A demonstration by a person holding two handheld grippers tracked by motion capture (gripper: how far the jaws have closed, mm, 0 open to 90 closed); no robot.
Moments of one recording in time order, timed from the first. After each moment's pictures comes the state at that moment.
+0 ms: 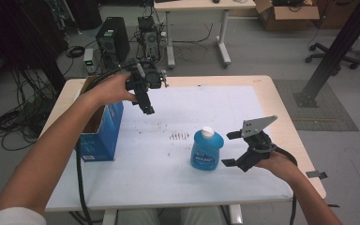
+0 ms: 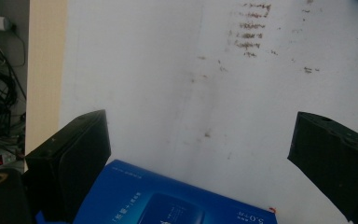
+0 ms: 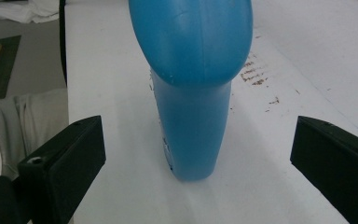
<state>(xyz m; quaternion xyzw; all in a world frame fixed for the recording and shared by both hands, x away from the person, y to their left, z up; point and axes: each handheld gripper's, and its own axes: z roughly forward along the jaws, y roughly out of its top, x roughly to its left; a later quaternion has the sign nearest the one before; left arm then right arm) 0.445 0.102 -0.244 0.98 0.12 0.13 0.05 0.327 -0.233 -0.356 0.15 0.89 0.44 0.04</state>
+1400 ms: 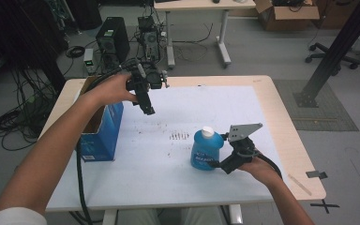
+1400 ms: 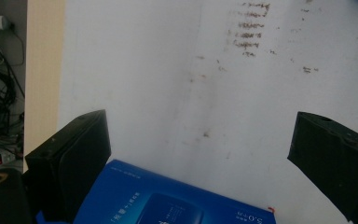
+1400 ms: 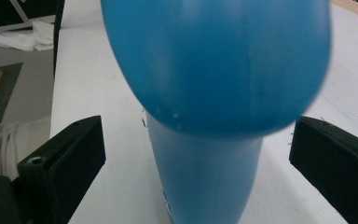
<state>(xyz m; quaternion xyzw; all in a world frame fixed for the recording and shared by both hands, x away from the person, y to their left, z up) 0.445 0.100 -0.245 0.98 0.12 0.13 0.05 0.332 -0.201 -0.391 0.15 0.86 0.49 0.05</state>
